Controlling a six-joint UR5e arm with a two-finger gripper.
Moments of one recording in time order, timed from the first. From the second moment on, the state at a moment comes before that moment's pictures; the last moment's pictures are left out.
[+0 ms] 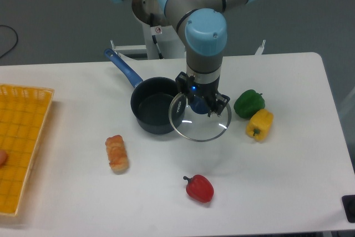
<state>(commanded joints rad) 2.51 -1.78 -1.64 -1.26 1.57 1.05</state>
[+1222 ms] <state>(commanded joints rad) 2.53 -1.83 -1.63 -1.19 1.57 1.05</state>
